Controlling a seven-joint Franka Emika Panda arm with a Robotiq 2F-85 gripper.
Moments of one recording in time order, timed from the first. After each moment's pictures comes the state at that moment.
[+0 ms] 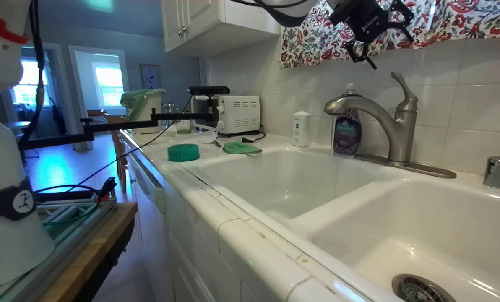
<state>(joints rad) 0.21 0.52 0.05 -1.30 -0.62 2.34 -0.33</state>
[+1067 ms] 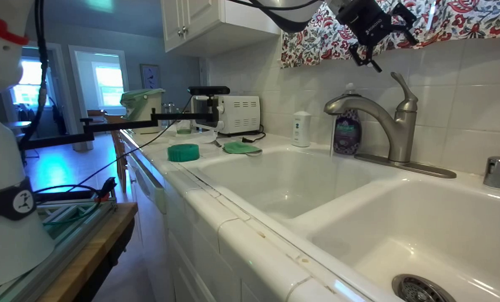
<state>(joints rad) 0.21 0.53 0.03 -1.30 -0.66 2.37 -0.48</state>
